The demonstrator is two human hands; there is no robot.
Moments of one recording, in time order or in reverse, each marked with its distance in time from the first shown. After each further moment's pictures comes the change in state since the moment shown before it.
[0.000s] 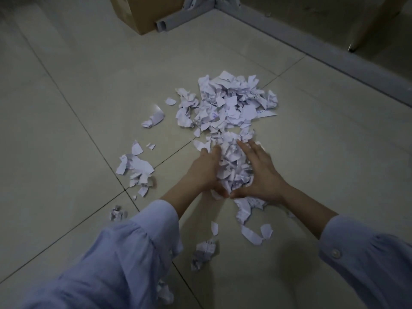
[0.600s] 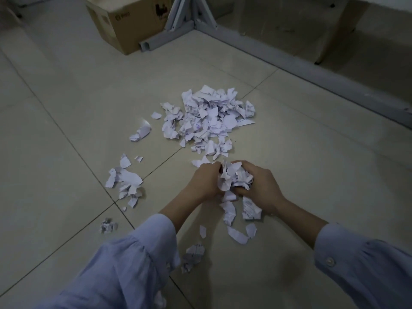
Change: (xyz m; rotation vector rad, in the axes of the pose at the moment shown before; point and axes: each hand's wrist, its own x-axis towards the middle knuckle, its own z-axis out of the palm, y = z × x) left_hand -0.002 0.030 0.017 -0.039 0.107 0.140; right_hand -0.035 0.000 -0.010 0.193 0.242 0.054
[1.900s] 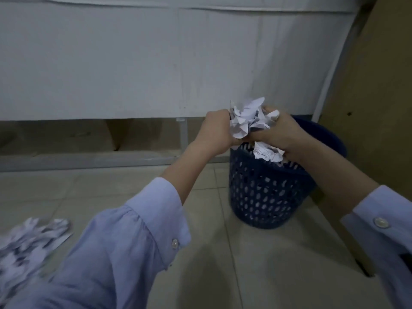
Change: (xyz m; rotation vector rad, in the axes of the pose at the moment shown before) left_hand -0.045 0.511 -0.044 -0.097 0.051 0.992; right_hand -0.248 -0.058 -0.437 0.207 0.872 0.383
